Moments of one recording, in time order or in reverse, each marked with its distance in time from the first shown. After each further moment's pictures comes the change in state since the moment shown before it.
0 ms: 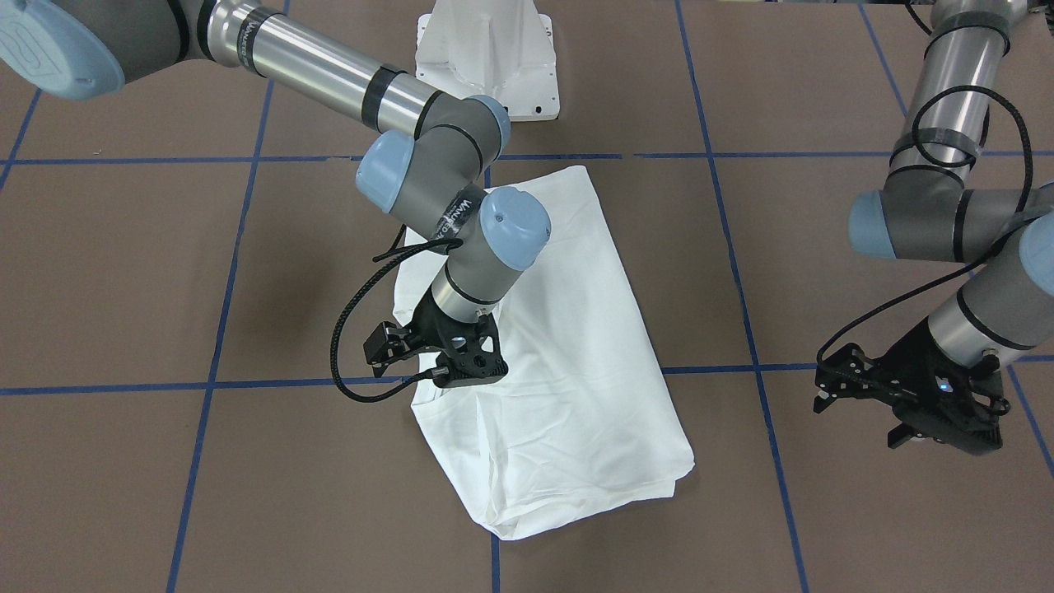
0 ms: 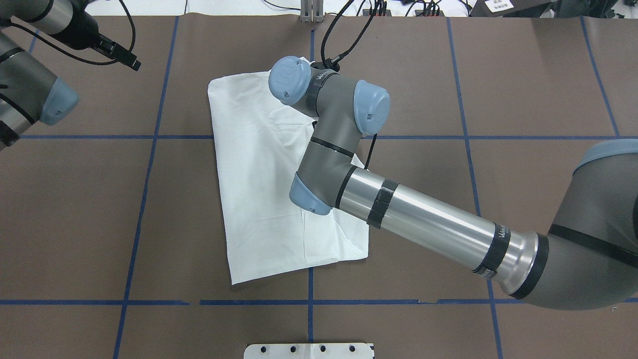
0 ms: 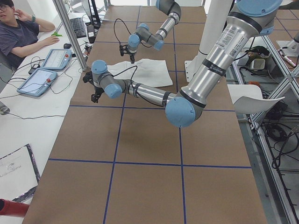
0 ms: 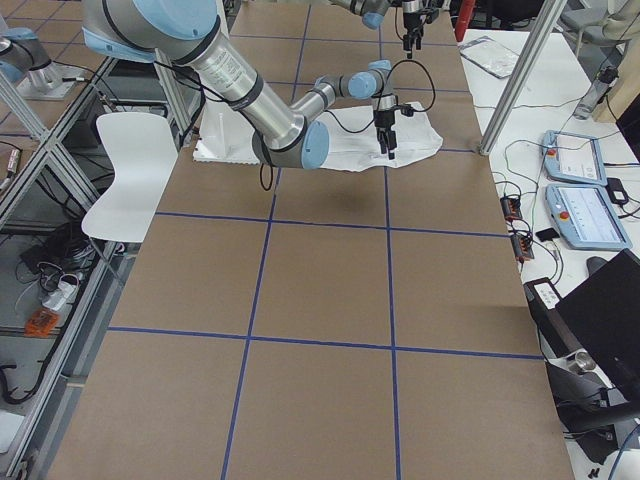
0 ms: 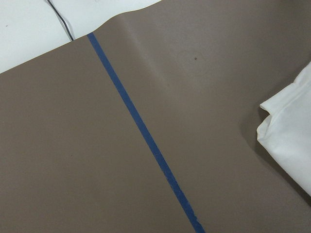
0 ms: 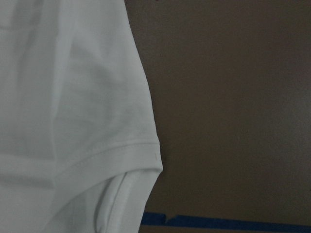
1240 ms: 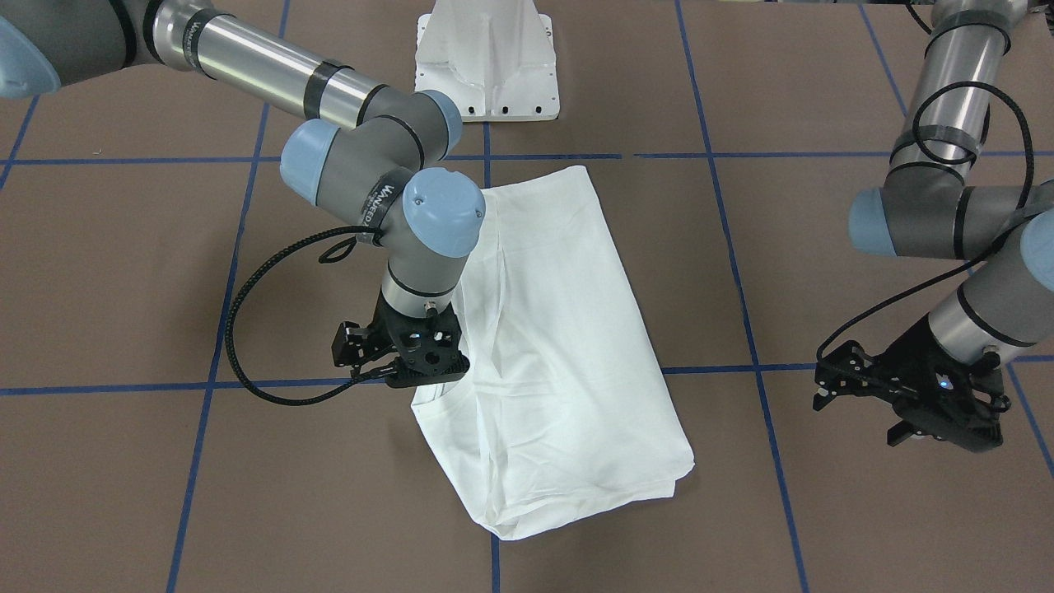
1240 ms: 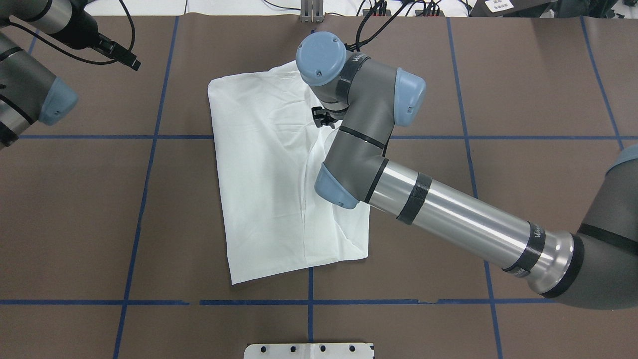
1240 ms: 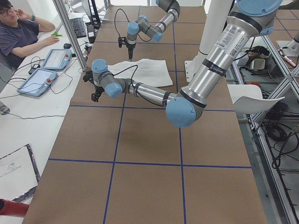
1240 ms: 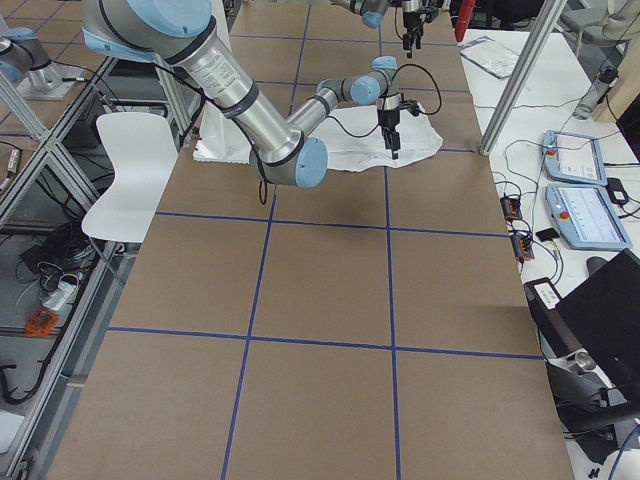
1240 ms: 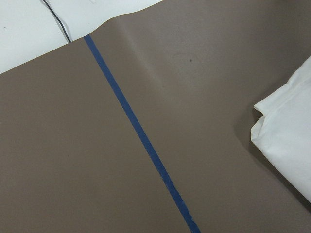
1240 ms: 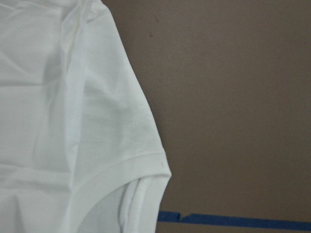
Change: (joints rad) left arm -0.001 0.004 -0.010 0.006 -0.003 0.001; right arm 0.018 -0.076 0.168 0.123 0.129 0.160
